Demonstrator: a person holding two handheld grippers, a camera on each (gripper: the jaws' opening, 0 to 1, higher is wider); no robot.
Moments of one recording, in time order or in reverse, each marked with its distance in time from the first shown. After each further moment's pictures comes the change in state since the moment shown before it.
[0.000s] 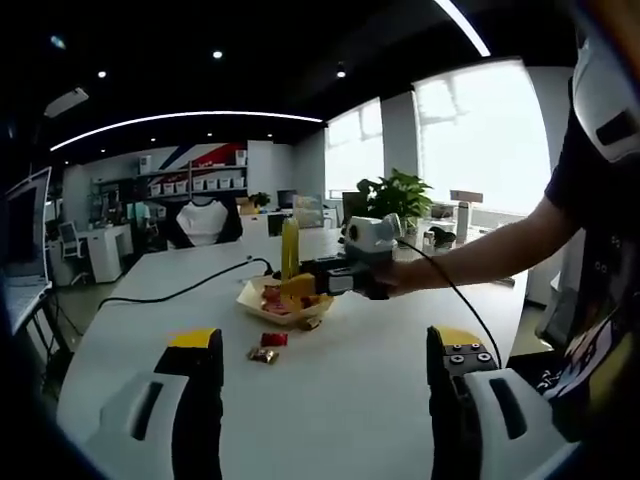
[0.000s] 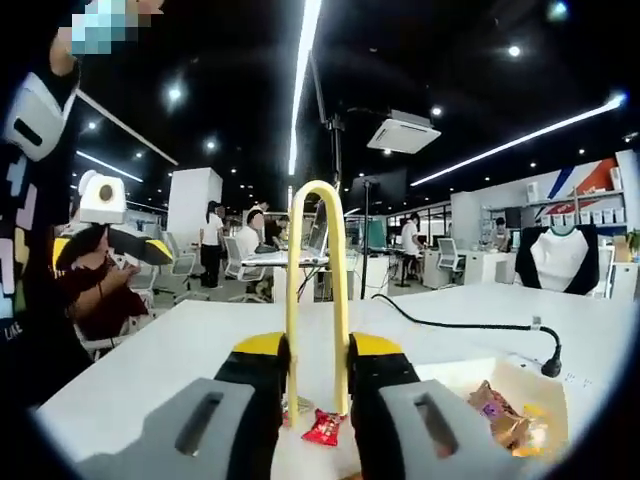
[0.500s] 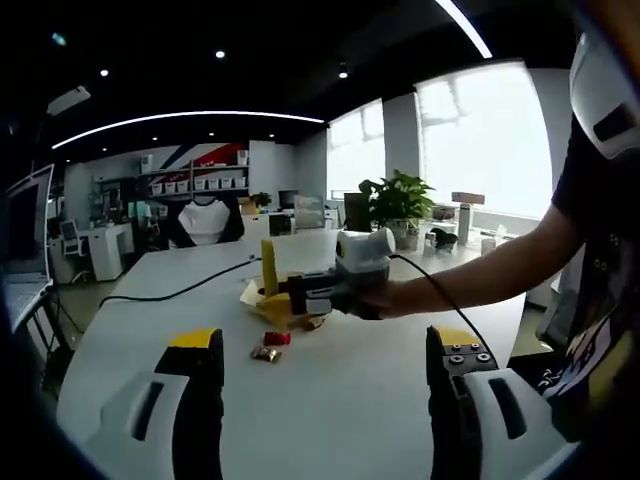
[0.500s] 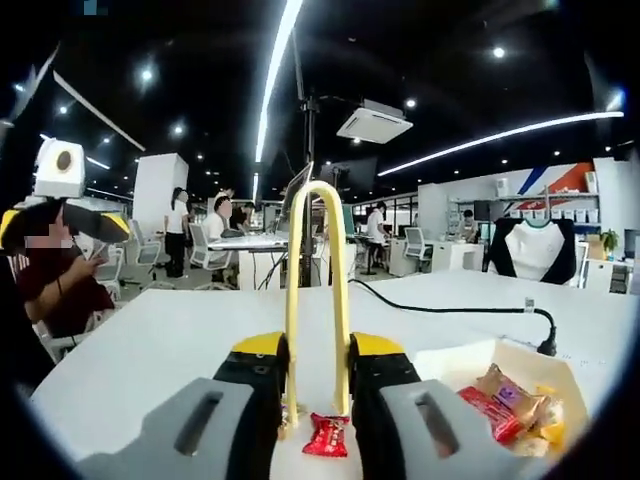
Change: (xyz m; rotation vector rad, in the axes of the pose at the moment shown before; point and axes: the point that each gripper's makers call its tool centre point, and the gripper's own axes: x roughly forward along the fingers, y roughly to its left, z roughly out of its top) left arm -0.002 0.004 -0.002 -0.011 -0.003 0.006; right arm 0.028 -0.009 -0.029 -0.020 0.086 -0.184
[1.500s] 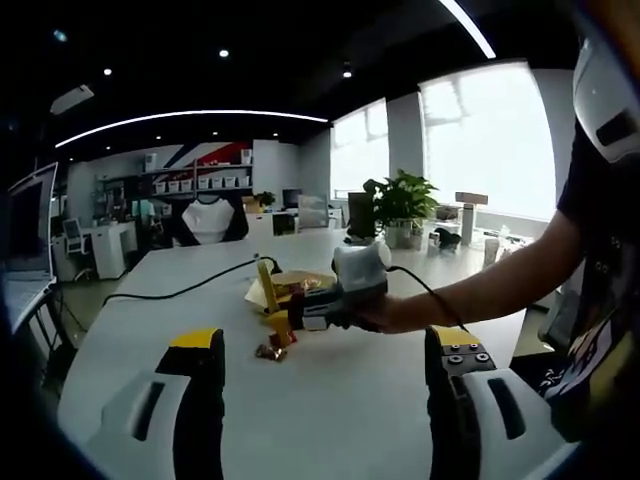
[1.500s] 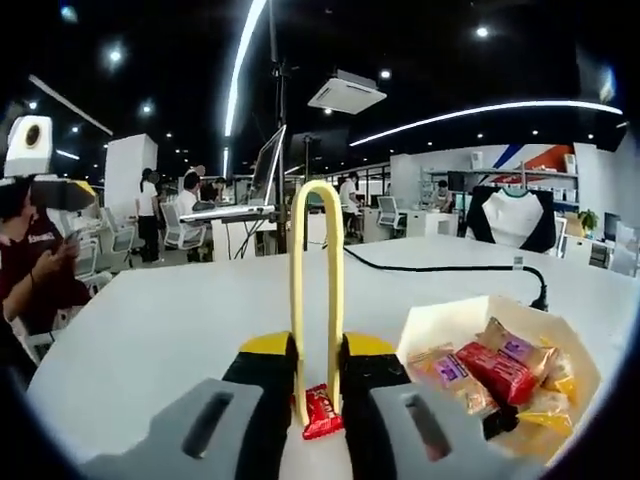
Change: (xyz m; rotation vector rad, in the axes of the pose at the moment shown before) left arm -0.002 0.006 0.000 -0.003 -0.003 0.016; right arm 0.006 -0.016 -0.034 0.114 0.099 -0.112
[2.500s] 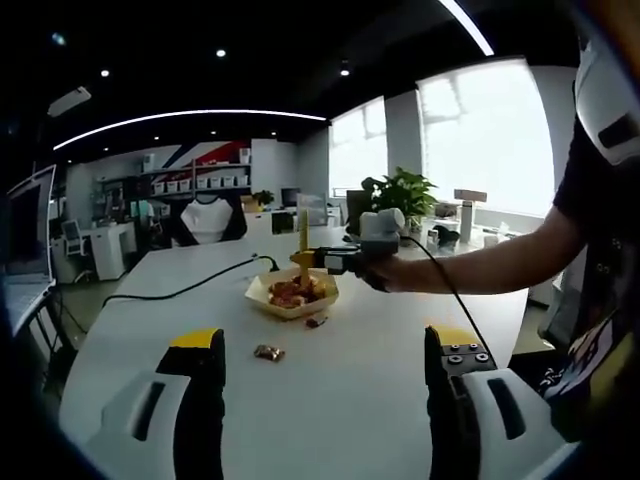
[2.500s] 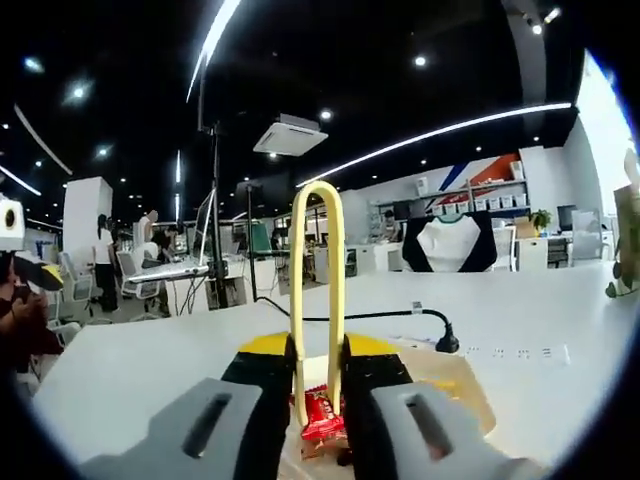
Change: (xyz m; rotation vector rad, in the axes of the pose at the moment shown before) left arm 0.002 -0.003 0.000 0.010 0.012 -0.007; right arm -0.066 -0.099 0.061 0.007 -0.170 -0.208
